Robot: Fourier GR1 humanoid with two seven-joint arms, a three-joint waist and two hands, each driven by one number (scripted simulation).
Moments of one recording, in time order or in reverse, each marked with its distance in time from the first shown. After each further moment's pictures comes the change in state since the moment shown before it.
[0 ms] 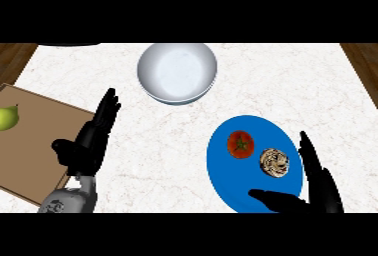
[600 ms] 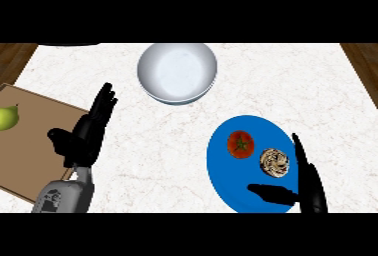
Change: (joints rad) left arm -0.051 0.003 0.066 0.065 0.007 -0.046 -0.014; right arm -0.069 0.000 -0.023 0.233 0.122 -0.038 -0.031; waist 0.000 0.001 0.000
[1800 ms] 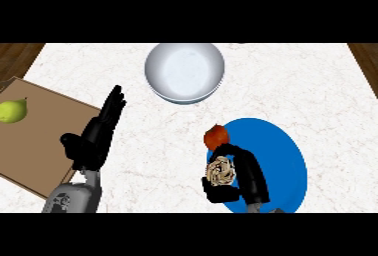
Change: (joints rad) left arm 0.015 -0.046 -0.029 -0.024 -0.050 -0.017 0.007; right arm -0.202 0.060 0.312 0.146 0.085 0.001 -0.117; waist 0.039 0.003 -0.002
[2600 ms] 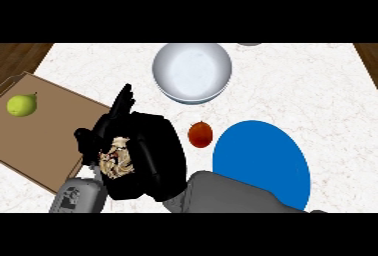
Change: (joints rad) left arm -0.038 -0.016 -0.019 0.047 -0.008 -0.011 -0.001; right arm -0.786 0.020 0.436 0.024 -0.035 -0.378 0.423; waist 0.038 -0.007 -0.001
